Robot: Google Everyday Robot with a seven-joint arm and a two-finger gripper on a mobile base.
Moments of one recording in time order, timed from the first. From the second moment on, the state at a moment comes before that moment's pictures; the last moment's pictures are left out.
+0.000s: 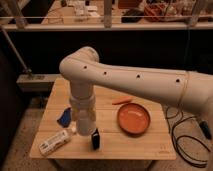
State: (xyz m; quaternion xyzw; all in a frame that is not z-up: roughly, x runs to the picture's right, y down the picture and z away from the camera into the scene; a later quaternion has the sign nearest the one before) arm -0.085 0.116 0.594 -0.25 -0.32 -0.63 0.66
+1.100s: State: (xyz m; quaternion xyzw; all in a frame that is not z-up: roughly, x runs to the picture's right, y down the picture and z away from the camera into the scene) arm -0.075 0.113 0.575 -0.25 -0.33 -0.63 0.66
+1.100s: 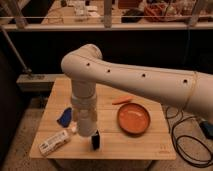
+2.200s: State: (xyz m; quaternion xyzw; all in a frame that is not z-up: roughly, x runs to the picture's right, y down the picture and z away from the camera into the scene) arm -0.042 0.119 0.576 -0.24 -0.33 -0.63 0.66
